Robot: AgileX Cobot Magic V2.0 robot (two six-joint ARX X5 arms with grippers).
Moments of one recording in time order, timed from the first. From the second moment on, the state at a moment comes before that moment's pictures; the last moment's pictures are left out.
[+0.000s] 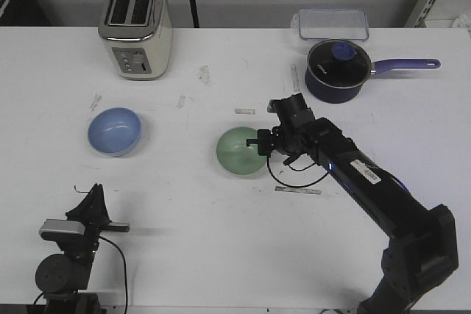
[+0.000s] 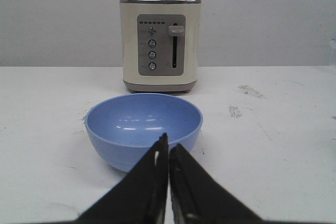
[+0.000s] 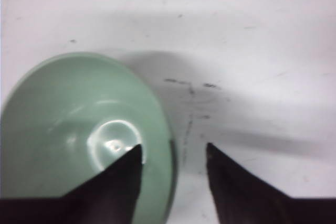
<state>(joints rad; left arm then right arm) -0.03 0.01 0.03 0.16 0.00 -0.01 0.45 1.76 1.42 -0.69 -0.15 0.45</state>
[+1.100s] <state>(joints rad) -0.03 0.01 0.03 0.16 0.00 -0.01 0.12 1.01 0.64 0.05 -0.03 -0.02</state>
